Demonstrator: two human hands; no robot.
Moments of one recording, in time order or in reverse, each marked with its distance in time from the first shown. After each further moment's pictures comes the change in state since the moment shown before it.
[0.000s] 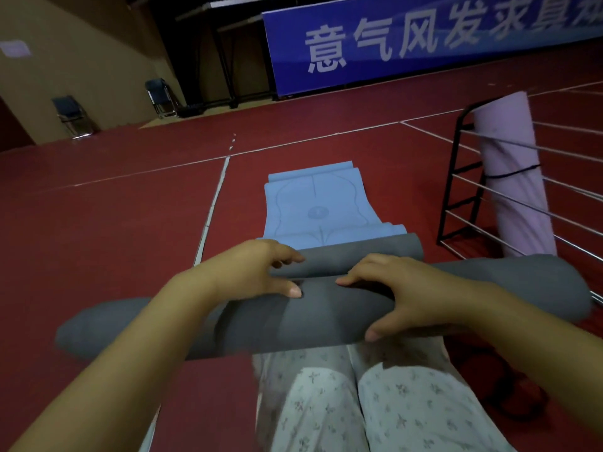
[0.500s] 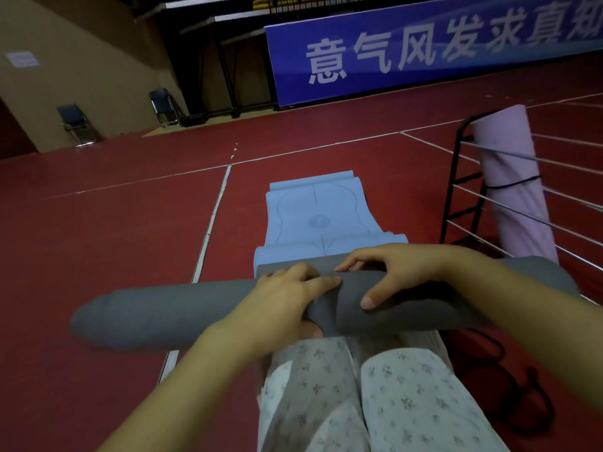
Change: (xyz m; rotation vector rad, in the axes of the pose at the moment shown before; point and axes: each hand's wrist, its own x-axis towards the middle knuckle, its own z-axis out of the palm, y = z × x) left_hand -0.005 0.026 0.042 0.290 0.182 0.157; right_hand 0.043 0.026 -0.031 0.285 -0.225 0.132
